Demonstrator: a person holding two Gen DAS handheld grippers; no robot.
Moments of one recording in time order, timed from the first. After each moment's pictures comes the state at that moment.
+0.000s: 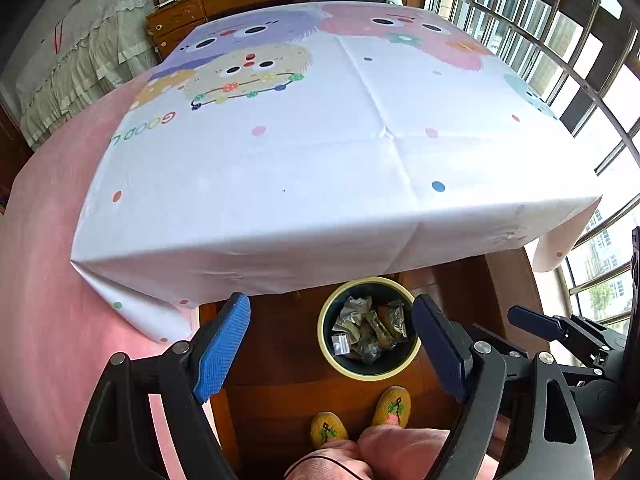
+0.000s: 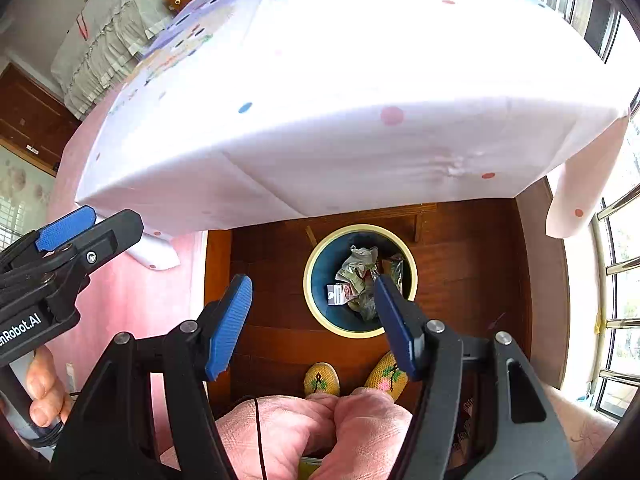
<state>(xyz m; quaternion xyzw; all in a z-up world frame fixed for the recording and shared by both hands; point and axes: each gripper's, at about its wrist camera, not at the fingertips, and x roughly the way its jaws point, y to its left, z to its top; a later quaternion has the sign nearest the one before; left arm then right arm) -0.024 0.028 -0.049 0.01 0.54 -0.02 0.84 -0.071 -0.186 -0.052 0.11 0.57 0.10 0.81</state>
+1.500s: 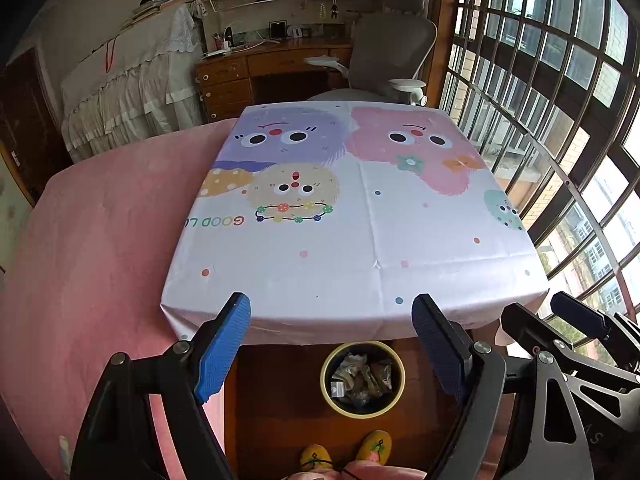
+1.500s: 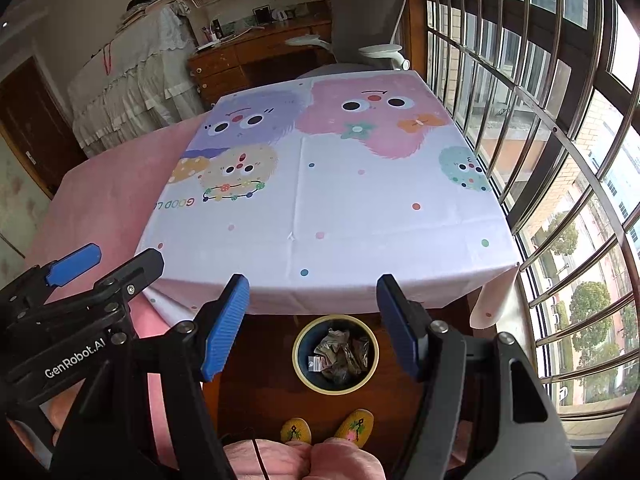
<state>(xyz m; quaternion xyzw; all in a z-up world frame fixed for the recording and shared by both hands) -0.059 0.034 0.147 -0.03 0.45 0.03 0.89 -0.092 -0.179 0.171 0.05 0.45 0.07 0.89</state>
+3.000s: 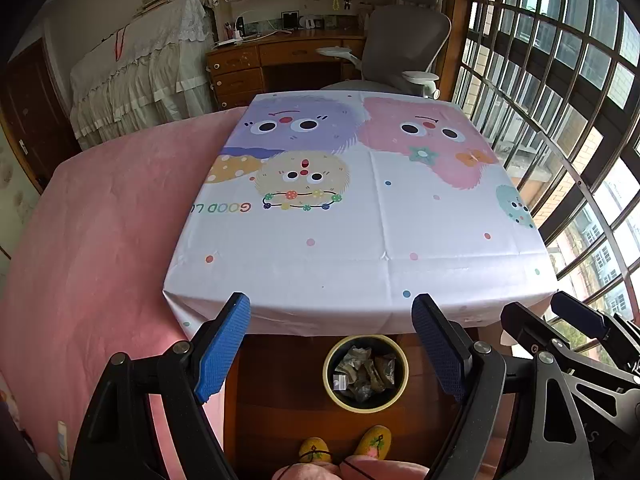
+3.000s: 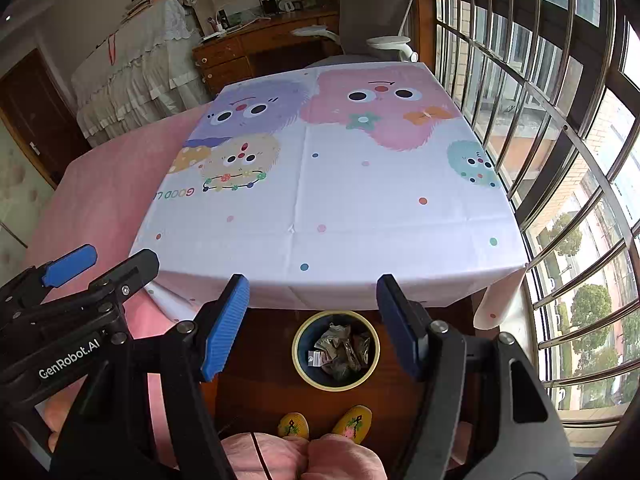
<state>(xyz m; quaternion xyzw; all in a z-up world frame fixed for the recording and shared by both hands) -0.054 0.032 0.132 -0.03 0.46 0.05 0.89 -0.078 -0.184 0.155 0.04 0.46 0.08 0.88</state>
